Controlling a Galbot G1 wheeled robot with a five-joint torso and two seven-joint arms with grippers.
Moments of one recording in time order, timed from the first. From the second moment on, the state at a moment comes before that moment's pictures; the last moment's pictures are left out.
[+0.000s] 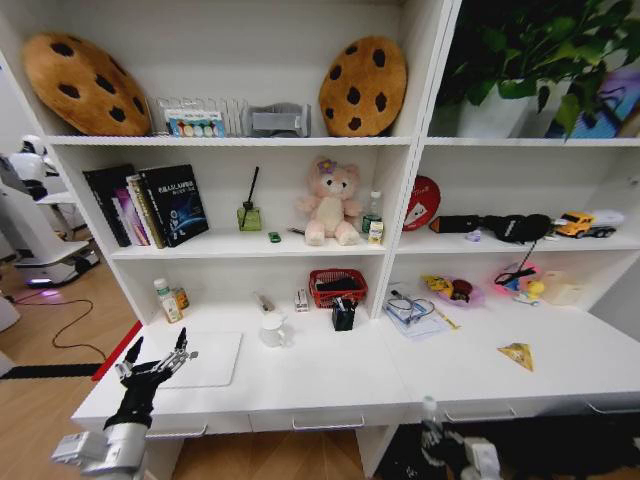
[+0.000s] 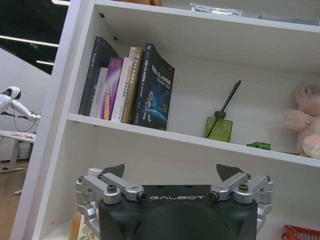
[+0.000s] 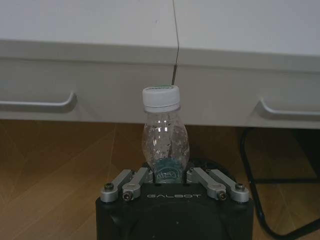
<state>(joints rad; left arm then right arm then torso) 1.73 -1.50 -0.92 -2.31 -0.48 0.01 0.10 -1.97 1.06 0.54 2.11 0.51 -0.48 0.25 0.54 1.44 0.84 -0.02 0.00</state>
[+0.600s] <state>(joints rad) 1.73 -1.50 -0.95 -2.27 -0.51 -0.02 0.12 -1.86 1.25 0.52 1.61 0.19 -0.40 0.03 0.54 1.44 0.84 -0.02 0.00</state>
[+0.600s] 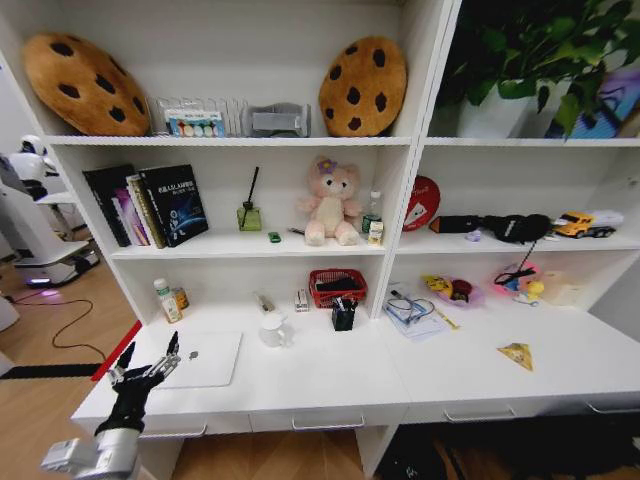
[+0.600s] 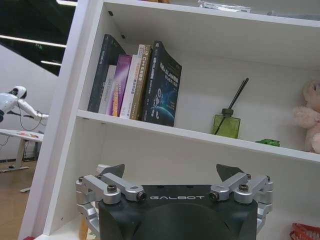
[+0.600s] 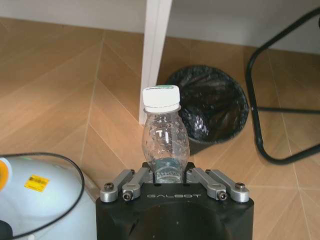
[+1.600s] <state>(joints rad) 1.78 -1.52 -0.92 -2.32 -0.45 -0.02 0.12 -1.40 1.36 0.52 0.98 -0.05 0.21 -0.07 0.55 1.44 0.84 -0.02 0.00</state>
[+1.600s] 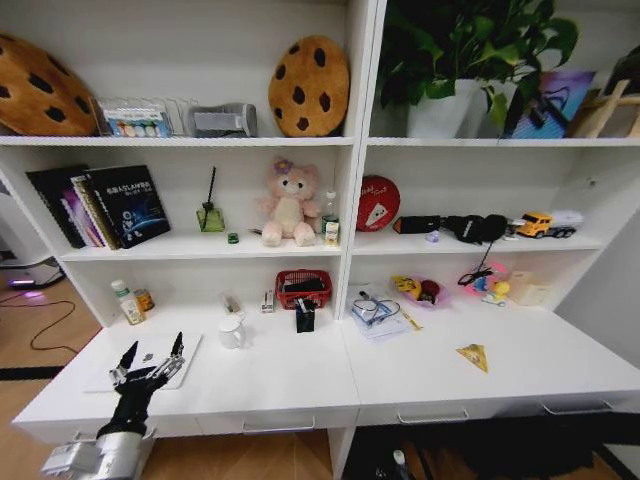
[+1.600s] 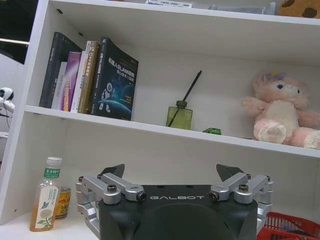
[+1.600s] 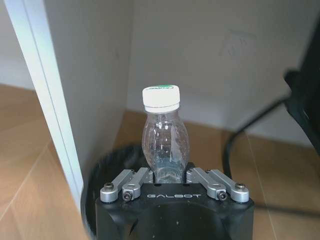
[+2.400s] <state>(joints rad) 1.75 -1.52 -0.90 -2.31 -0.41 -0.02 0.11 -1.33 1.37 0.52 0.91 -0.20 0.23 -0.04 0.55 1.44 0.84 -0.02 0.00</state>
